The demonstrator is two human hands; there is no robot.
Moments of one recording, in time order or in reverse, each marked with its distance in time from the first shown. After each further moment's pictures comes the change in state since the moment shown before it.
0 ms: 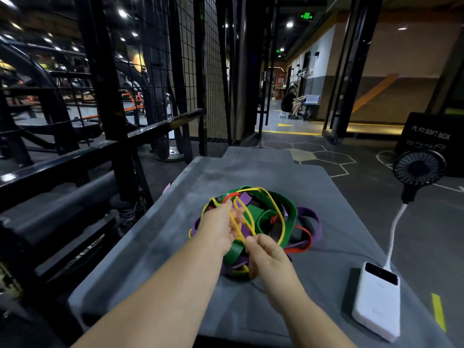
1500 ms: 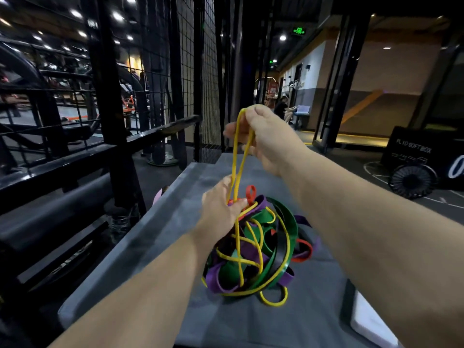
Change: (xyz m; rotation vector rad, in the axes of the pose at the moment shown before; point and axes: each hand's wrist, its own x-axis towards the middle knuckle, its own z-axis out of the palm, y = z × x) left_hand -0.005 0.036 -0.008 0.956 -0.060 0.860; right_hand 0.107 -0.195 0.027 -0.069 -0.111 -0.223
